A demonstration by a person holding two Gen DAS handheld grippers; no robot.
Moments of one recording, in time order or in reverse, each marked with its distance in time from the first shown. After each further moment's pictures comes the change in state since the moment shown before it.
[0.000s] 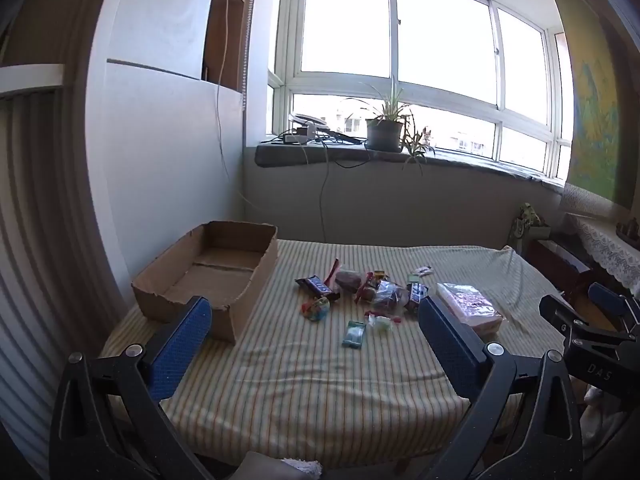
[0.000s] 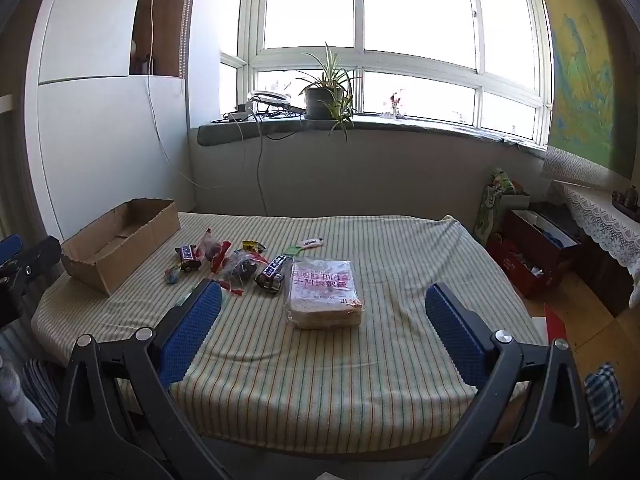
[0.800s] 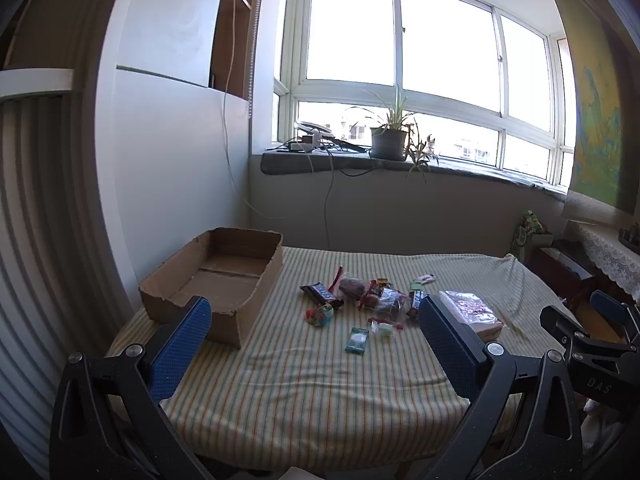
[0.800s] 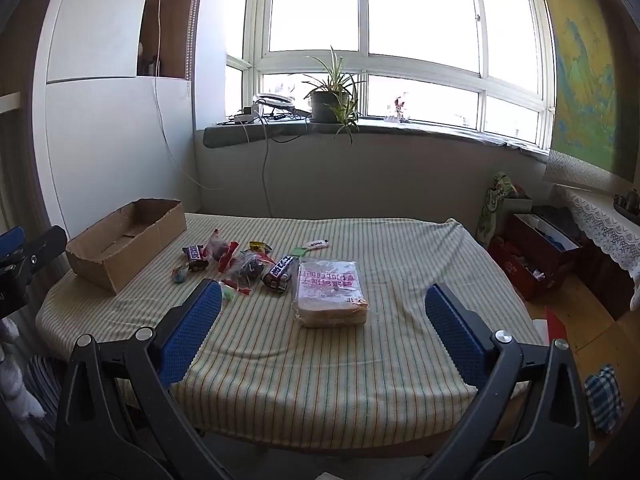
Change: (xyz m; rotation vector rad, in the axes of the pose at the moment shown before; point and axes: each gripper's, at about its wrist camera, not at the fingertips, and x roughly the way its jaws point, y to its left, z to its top) left arm -0.005 0.002 0.009 -0.001 -0.022 0.034; right arm -0.008 0.007 -0.001 -0.011 -0.018 0.006
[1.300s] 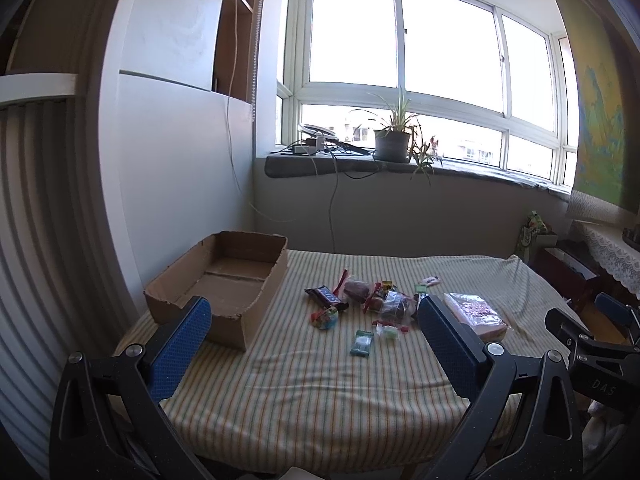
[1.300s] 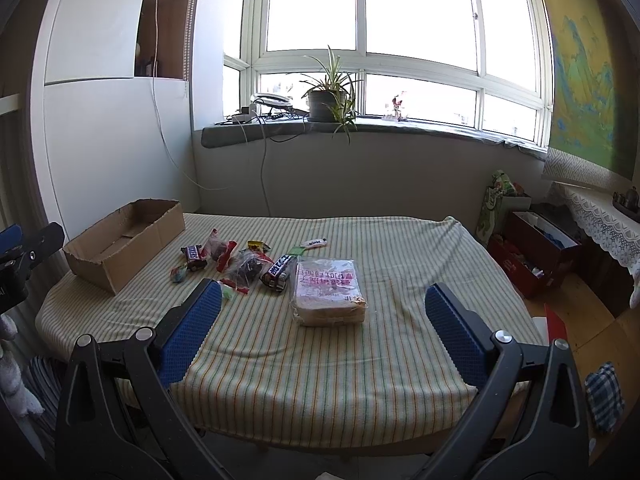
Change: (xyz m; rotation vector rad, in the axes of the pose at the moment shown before) left arm -0.001 0.000 -0.002 0.004 -0.014 0.016; right arm 0.001 0.001 -0.001 0.002 0.000 -0.002
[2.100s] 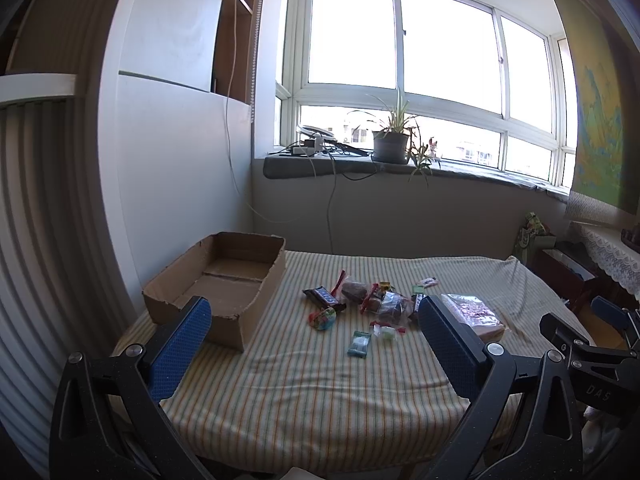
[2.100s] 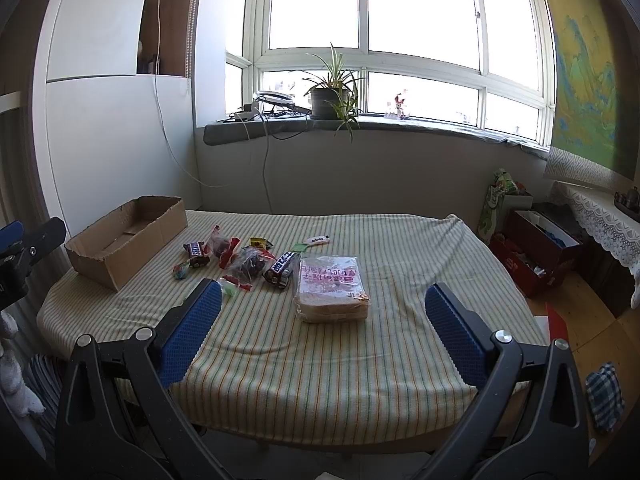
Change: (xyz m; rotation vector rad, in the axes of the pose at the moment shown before) left arm -0.001 -0.001 0.000 -0.002 -0.004 -0.004; right arm 0.000 0.001 -0.006 -0.001 0.002 0.007
